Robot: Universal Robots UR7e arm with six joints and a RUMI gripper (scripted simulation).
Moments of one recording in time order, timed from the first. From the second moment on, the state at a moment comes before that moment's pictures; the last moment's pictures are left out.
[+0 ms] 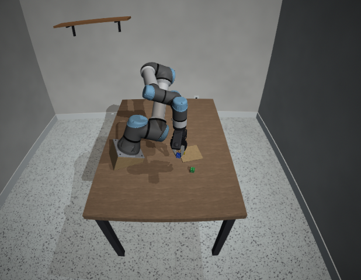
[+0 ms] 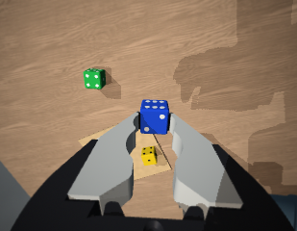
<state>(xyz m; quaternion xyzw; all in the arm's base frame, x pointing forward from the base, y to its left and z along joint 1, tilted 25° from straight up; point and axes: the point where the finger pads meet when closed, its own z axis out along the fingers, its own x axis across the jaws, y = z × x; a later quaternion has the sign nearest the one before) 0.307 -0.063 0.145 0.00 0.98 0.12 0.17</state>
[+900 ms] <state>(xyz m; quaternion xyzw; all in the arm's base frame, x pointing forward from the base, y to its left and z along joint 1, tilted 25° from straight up) 0.308 -0.063 0.146 -0.02 0.98 0.12 0.18</state>
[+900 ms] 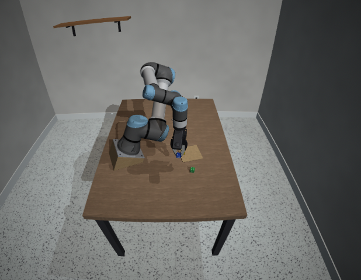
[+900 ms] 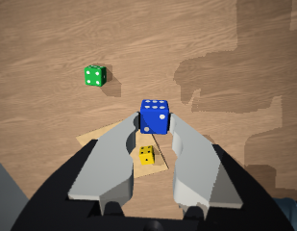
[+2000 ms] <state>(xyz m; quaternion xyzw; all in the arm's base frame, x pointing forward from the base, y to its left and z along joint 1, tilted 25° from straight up) 0.323 -0.050 0.155 -0.28 0.94 0.06 0.20</state>
